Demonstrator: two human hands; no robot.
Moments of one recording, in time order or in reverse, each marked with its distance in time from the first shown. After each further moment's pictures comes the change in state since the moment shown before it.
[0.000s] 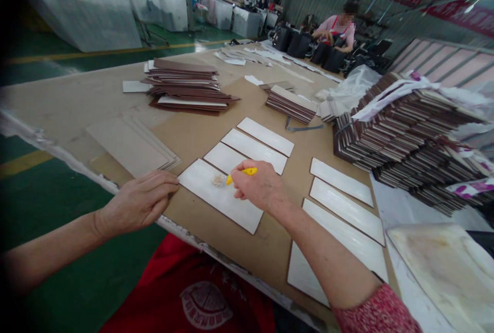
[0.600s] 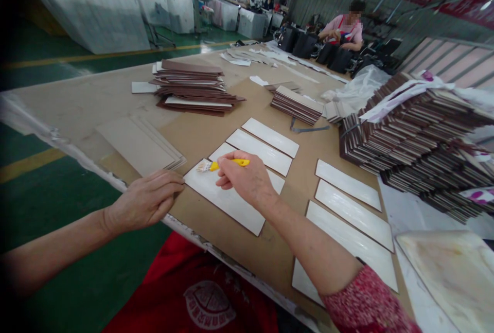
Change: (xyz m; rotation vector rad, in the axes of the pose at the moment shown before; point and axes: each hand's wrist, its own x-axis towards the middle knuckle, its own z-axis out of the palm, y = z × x) left_hand -0.001 0.000 0.002 -0.018 -0.009 -0.048; right_hand 0.014 -0.020 0.029 0.331 -0.020 -0.061
